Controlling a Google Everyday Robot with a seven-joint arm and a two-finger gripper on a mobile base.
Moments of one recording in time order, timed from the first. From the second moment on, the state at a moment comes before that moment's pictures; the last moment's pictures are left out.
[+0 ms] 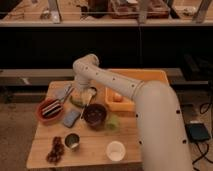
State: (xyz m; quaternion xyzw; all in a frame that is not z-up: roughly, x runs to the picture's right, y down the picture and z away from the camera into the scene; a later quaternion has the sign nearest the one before) arm -0.152 0.013 0.878 -0.22 -0.21 -0.22 0.93
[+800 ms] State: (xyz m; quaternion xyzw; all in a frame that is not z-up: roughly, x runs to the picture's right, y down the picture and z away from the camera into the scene) arm -0.155 -0.030 0.897 -0.05 -0.20 -0.46 0.87
